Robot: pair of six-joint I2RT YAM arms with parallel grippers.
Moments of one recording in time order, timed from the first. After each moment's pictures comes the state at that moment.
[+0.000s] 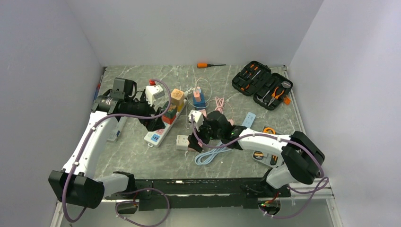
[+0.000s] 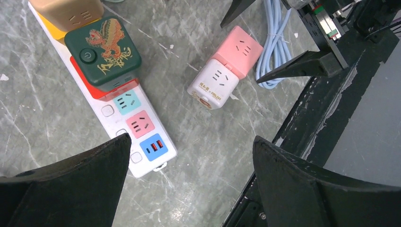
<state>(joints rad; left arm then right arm) -0.19 1.20 1.25 -1.01 0.68 0.49 0.87 1.45 0.75 0.12 -0.29 -0.10</state>
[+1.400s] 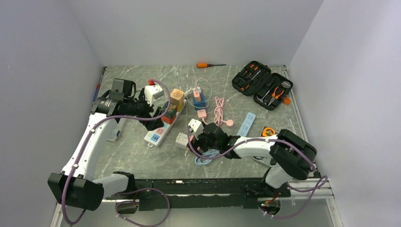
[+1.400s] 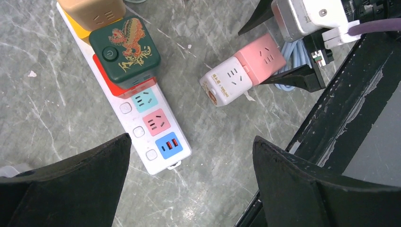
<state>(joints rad) -0.19 1.17 1.23 -0.97 0.62 0.49 0.97 1.53 0.61 0.32 -0.05 -0.07</state>
